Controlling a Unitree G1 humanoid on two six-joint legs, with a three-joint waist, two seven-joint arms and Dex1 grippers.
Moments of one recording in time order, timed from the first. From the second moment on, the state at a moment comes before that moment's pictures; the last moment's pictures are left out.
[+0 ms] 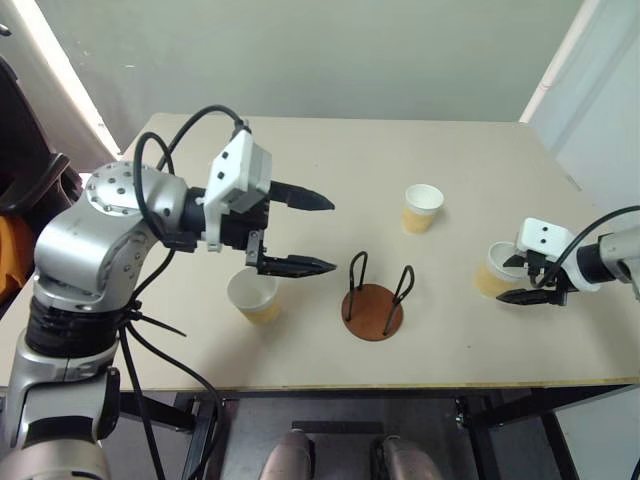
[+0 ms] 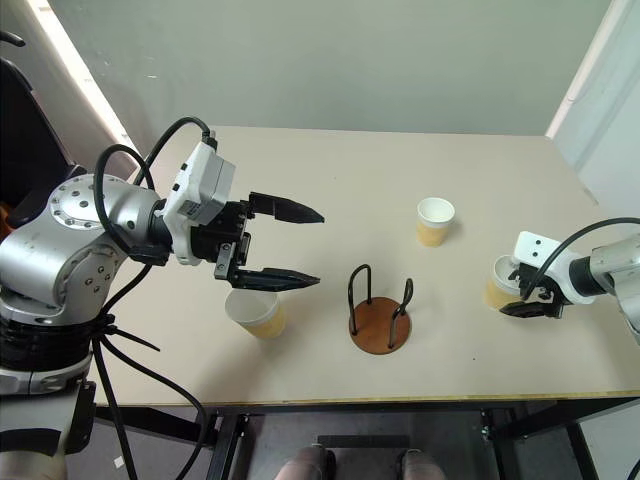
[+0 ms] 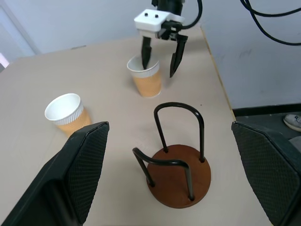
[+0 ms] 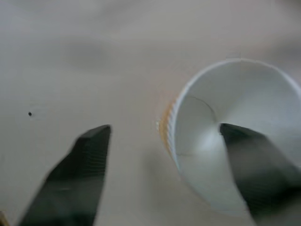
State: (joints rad) left arm -0.81 0.84 -0.02 -0.28 -0.60 0.67 -1.26; right arm -0.60 -1.12 0.20 0.14 0.05 0.46 1.30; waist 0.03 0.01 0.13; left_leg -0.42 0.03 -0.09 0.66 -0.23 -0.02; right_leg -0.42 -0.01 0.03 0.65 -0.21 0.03
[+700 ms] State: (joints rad) left arm -0.81 0.90 -0.02 -0.21 -0.55 0.61 -1.27; right arm -1.13 -1.08 0.13 -0.12 0.33 0.49 1.58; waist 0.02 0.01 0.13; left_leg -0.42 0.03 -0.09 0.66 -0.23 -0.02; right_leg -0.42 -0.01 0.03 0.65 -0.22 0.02
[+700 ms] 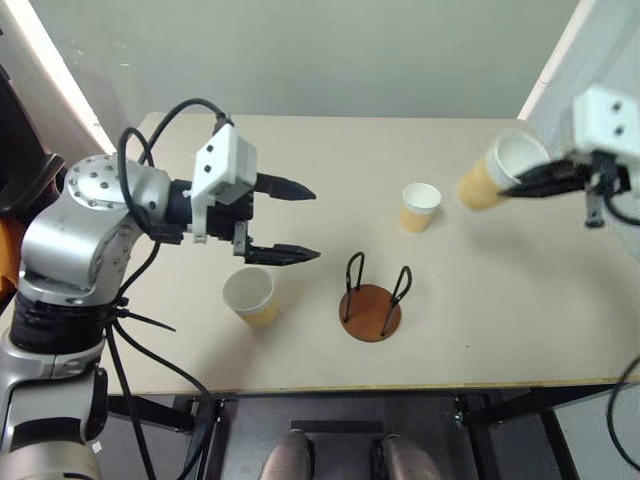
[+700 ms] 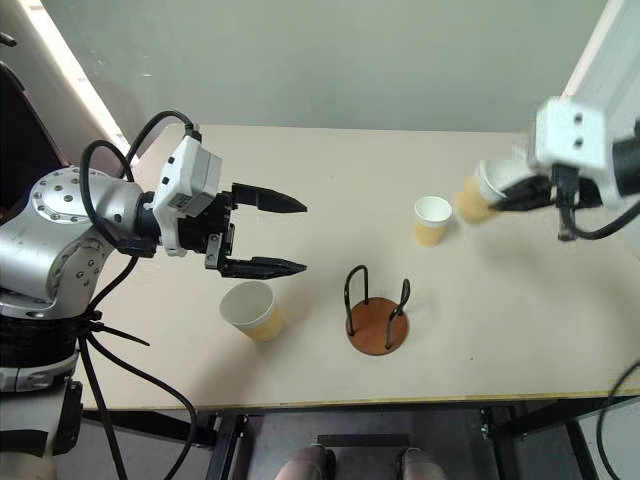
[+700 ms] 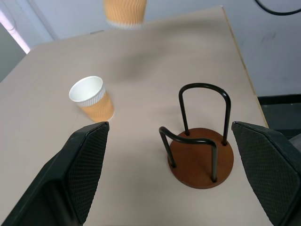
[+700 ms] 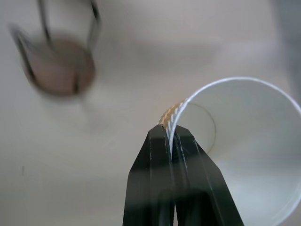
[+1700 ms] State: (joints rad) left arm -0.77 0.93 -0.02 -0.24 -0.55 0.60 -1.30; right arm -1.10 -0.90 0.42 -0.16 0.20 0.33 1.61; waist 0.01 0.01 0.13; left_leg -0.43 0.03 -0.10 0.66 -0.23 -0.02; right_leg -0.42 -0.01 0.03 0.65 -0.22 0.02
